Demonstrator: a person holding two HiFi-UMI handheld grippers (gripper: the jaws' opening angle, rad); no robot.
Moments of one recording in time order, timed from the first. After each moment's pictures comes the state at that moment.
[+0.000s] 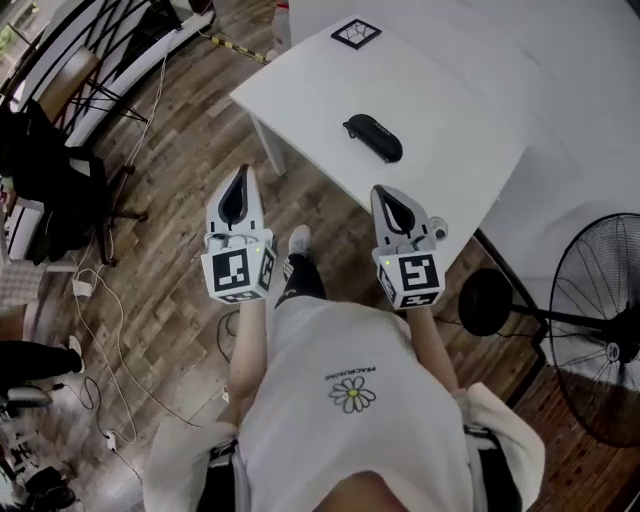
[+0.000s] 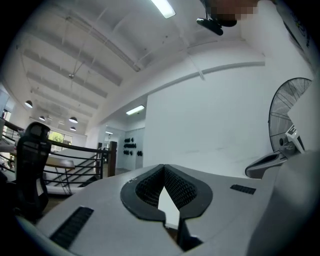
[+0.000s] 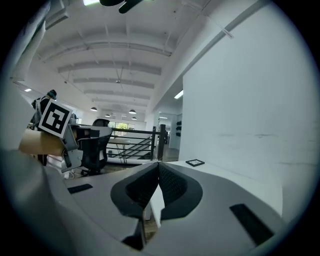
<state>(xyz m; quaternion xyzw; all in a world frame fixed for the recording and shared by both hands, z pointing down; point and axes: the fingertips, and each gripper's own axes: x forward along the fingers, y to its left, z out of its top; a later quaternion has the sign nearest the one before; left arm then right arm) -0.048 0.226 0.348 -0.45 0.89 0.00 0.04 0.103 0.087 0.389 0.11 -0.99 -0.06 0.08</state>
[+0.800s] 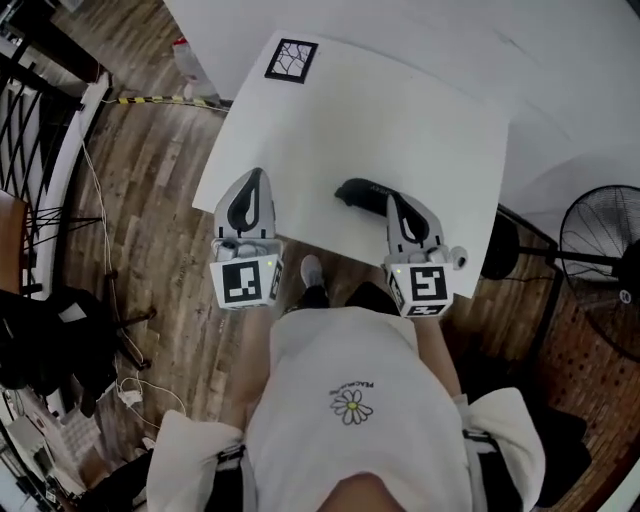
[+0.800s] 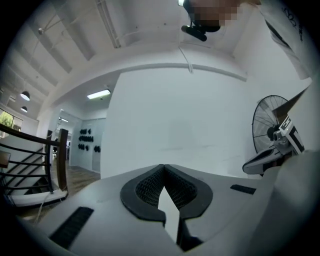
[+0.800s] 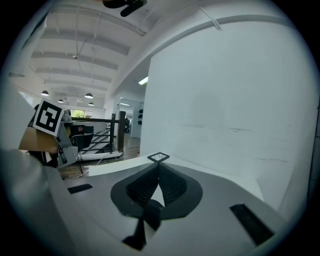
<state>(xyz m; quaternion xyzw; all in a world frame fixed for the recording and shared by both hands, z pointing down) -0.234 0.001 0.343 -0.65 0.76 0.00 0.04 -0.033 -0.067 0.387 0.34 -0.93 -0.03 0.14</state>
